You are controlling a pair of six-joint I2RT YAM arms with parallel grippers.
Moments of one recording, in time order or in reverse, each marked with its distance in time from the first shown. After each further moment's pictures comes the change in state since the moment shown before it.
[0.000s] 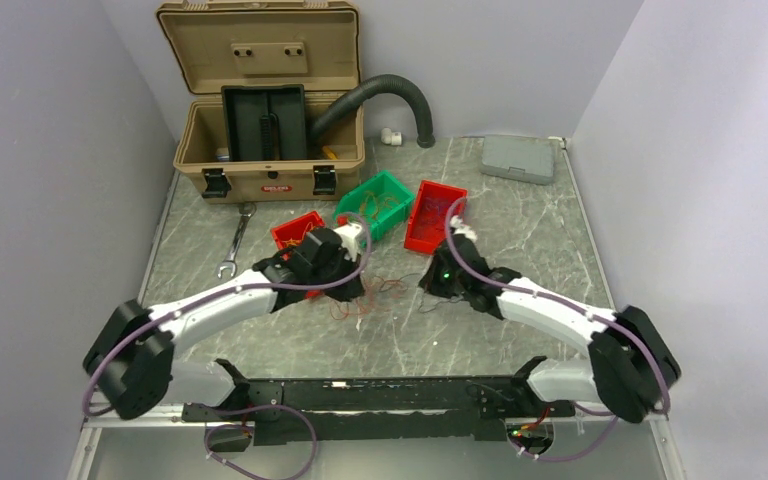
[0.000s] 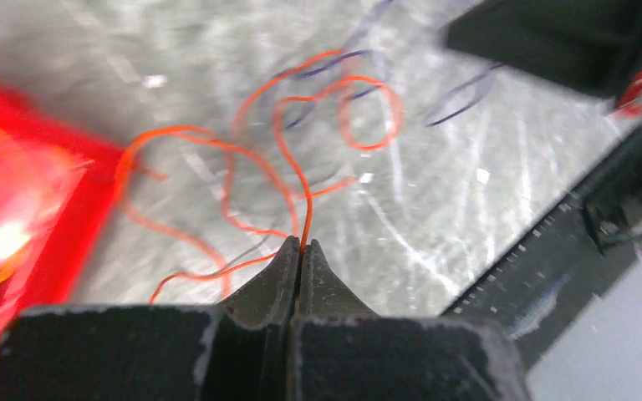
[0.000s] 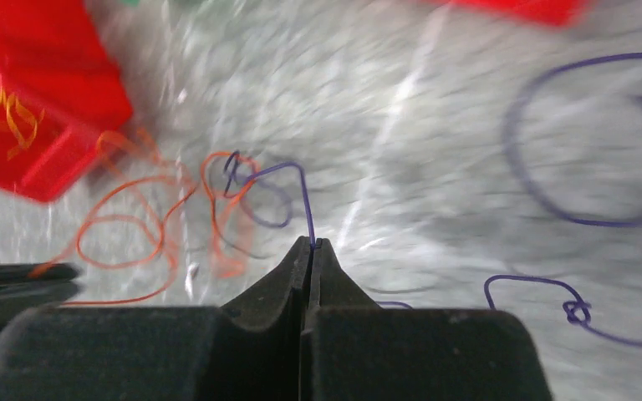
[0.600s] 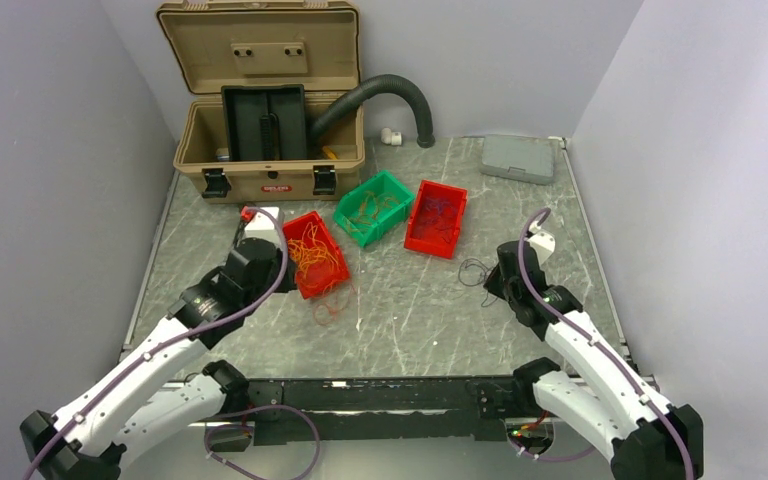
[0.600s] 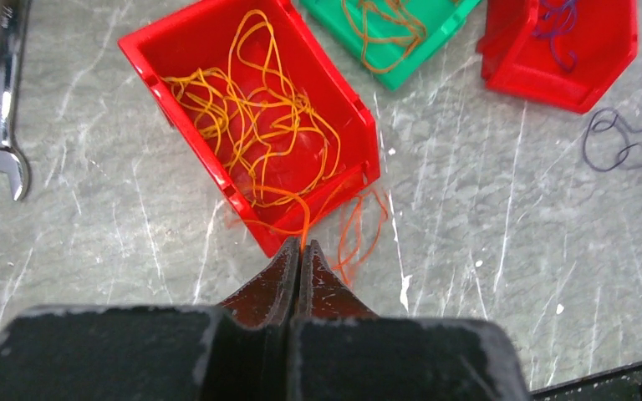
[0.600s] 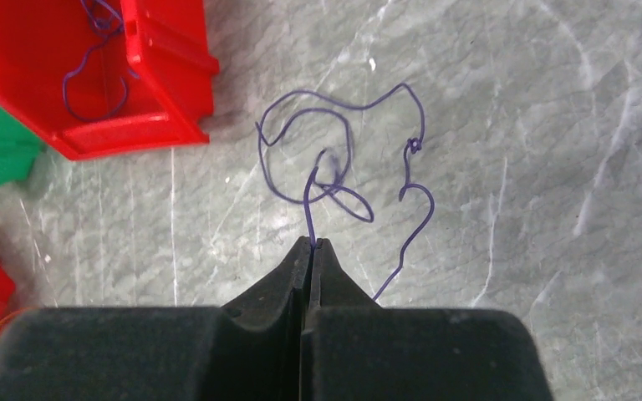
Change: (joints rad) left arm 0.107 -0.574 -0.028 -0.347 -0.557 -0.112; right arm -0.320 -0.475 -0.074 -0.367 0.325 -0.039
